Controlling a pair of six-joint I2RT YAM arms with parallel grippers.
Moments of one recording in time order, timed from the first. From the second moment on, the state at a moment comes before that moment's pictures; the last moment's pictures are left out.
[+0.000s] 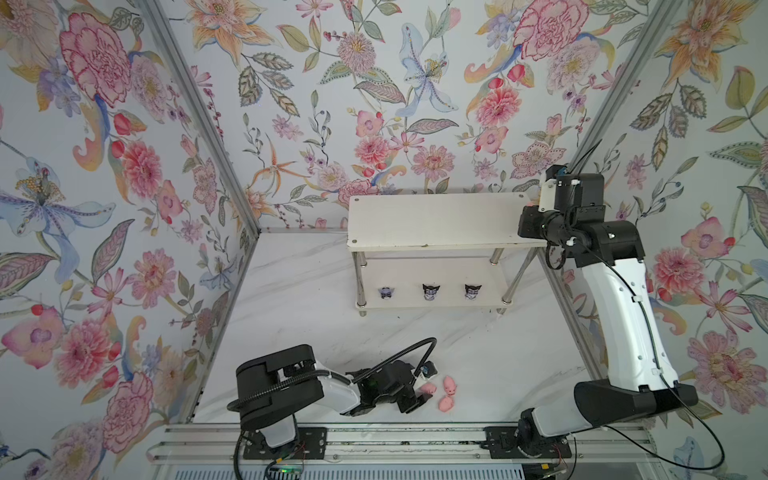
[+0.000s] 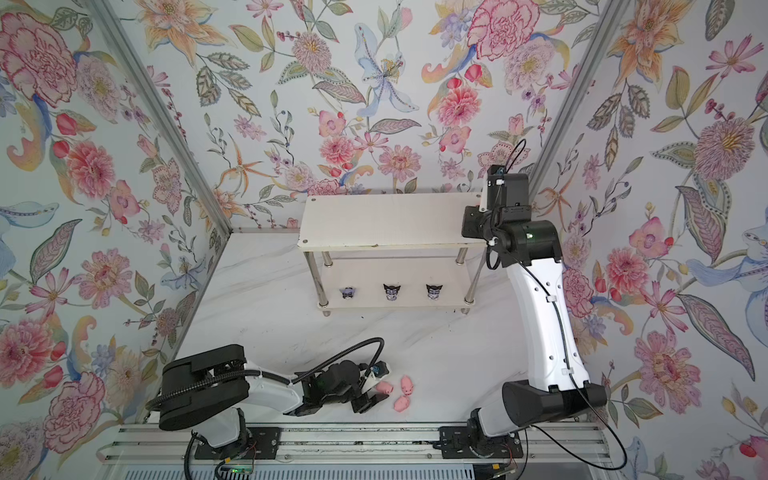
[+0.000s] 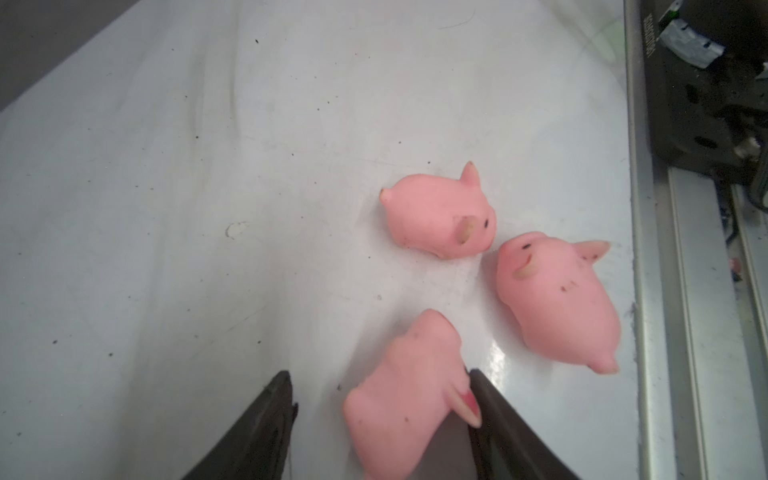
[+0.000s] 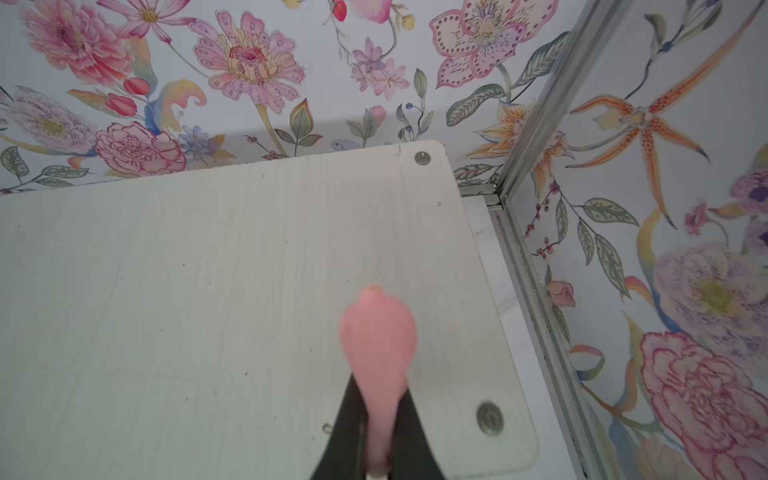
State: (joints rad) left arm -1.22 1.68 0.48 0.56 0.02 0.00; right arm 0.16 1.53 2.01 -1.07 0.11 0.14
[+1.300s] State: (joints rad) left arm -1.22 1.71 0.49 0.59 0.05 -0.01; right arm 0.12 1.51 1.90 -1.05 0.01 0.09
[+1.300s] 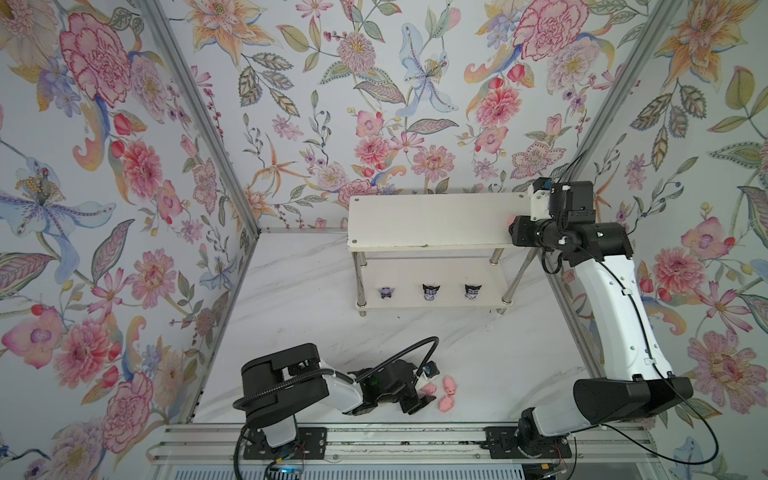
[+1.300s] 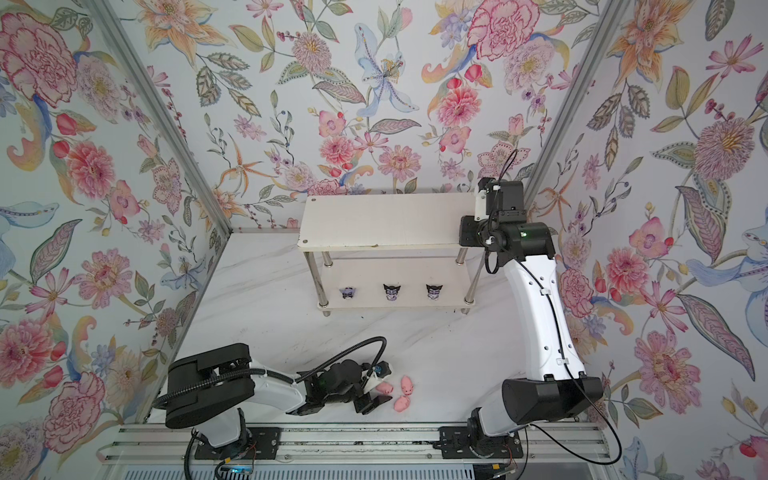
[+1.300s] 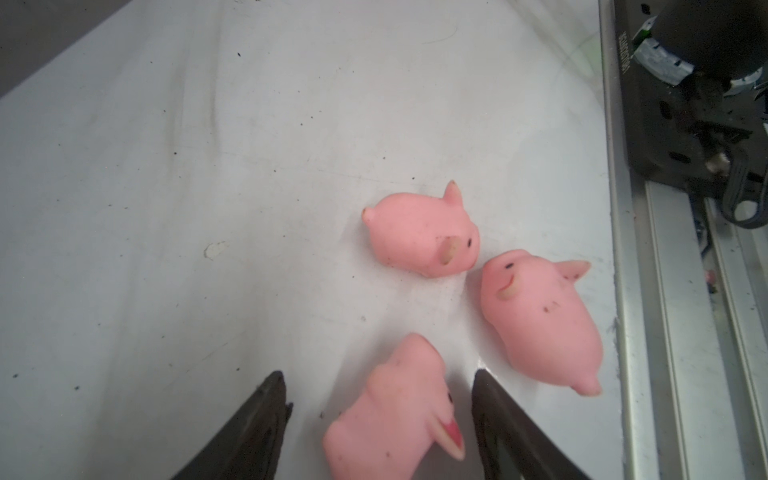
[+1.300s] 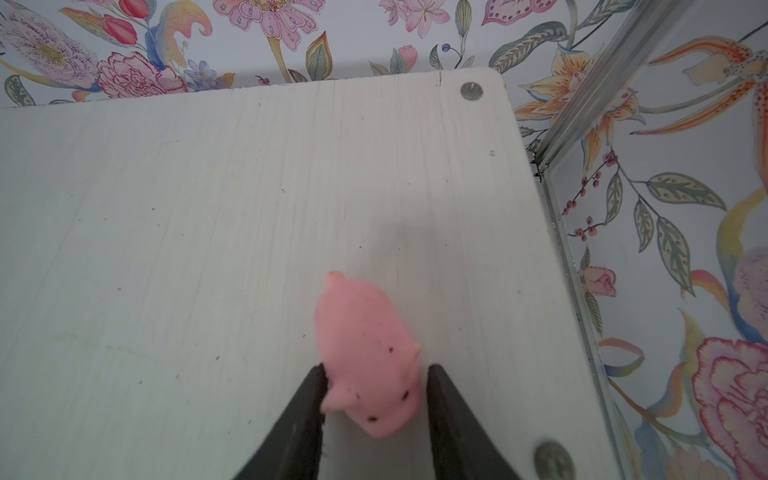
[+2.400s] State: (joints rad) left arm -1.21 1.71 0.49 0.60 0.05 -0.01; right arm 0.11 1.64 2.03 -1.07 0.02 0.07
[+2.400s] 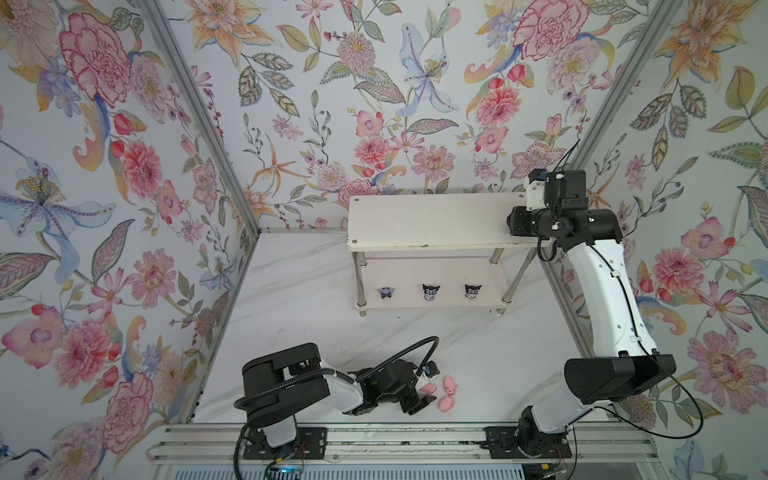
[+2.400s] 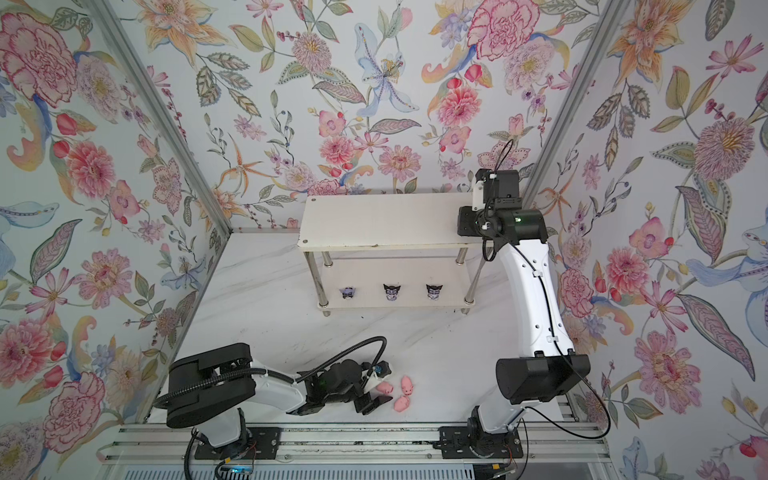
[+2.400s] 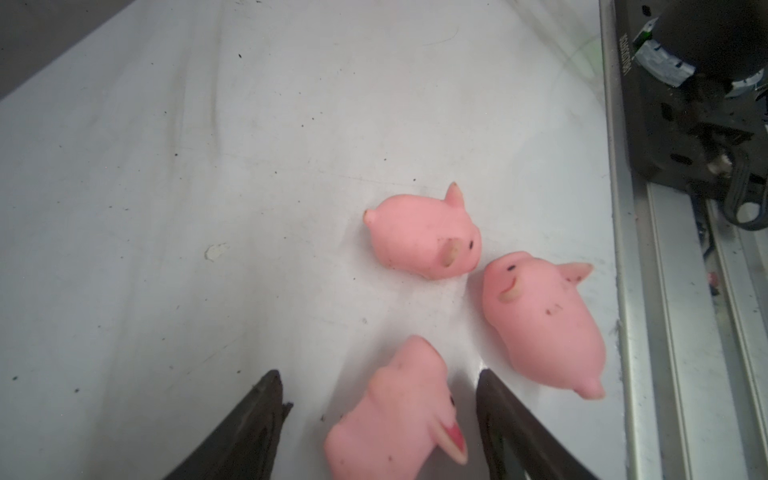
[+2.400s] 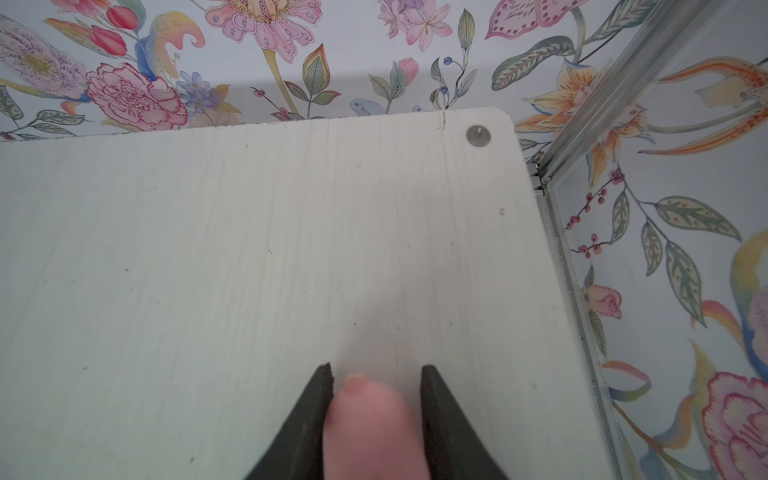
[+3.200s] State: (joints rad) left arm -1.21 1.72 0.49 0.60 0.06 -0.01; right arm 0.10 1.59 1.97 -1.05 0.09 0.06
